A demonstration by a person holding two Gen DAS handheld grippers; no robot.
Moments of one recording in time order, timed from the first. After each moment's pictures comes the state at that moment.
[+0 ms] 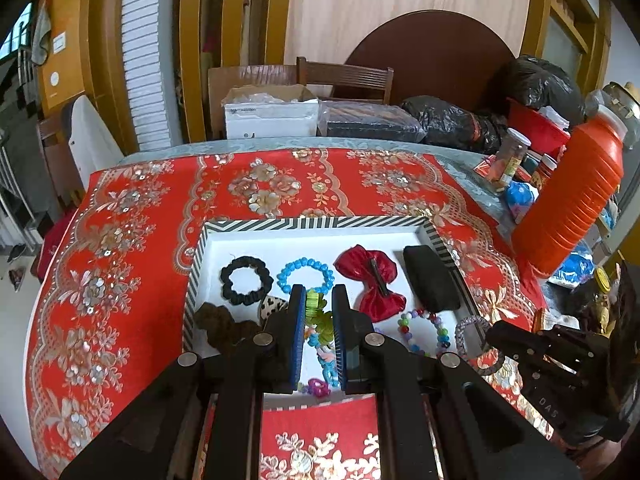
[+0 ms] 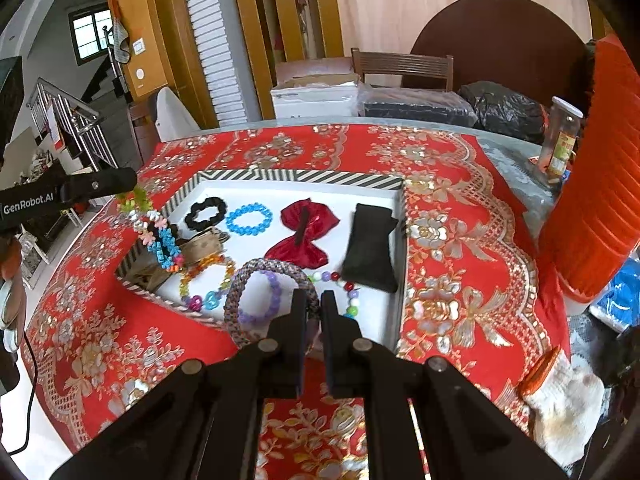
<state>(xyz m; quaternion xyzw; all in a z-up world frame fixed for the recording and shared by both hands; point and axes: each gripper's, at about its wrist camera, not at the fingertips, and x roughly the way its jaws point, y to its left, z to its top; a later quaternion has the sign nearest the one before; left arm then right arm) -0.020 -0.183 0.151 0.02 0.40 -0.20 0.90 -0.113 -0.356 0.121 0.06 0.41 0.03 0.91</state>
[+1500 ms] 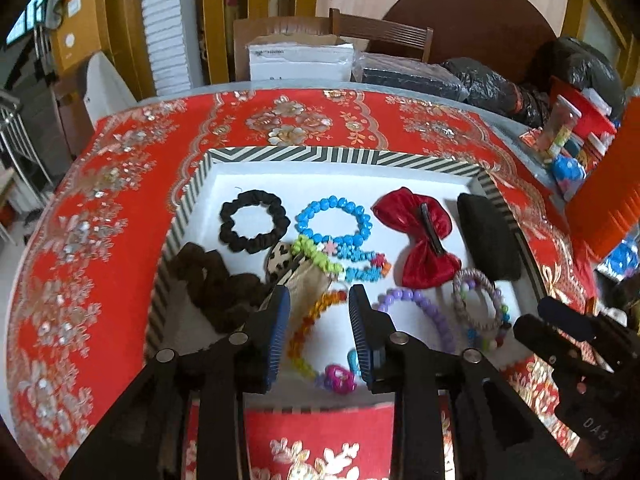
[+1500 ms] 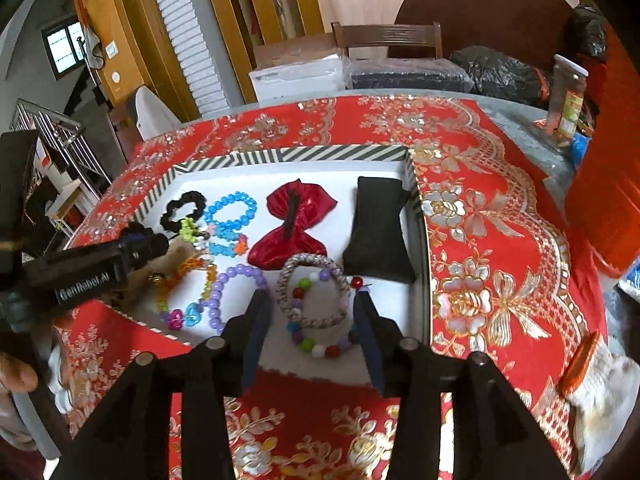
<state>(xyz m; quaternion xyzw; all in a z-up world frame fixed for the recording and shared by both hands) -0.008 -0.192 0.074 0.03 0.45 -0.14 0.88 -0.087 -0.347 0.085 0.10 0.43 0.01 0.90</state>
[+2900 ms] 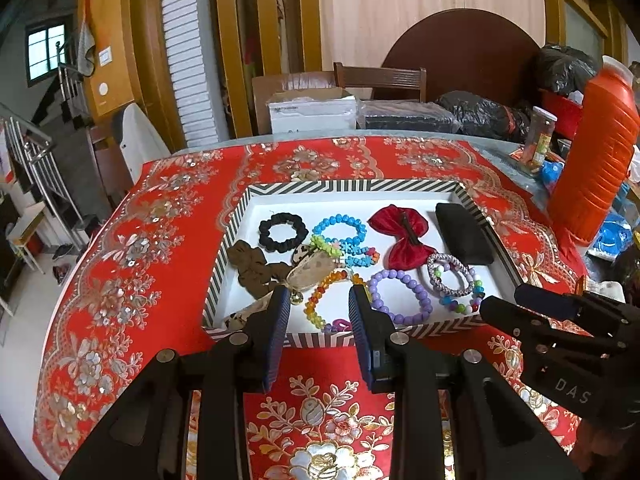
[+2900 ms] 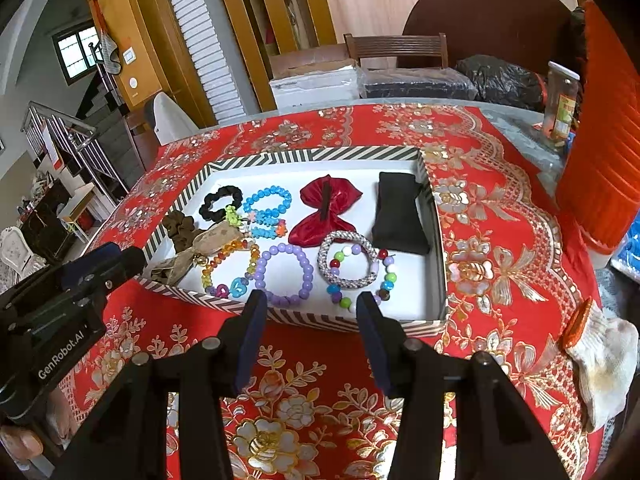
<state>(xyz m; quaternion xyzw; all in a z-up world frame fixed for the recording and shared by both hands) -0.097 -0.182 0.112 0.06 0.36 -0.11 0.93 -0.130 -0.326 0.106 0.11 0.42 0.03 0.90</state>
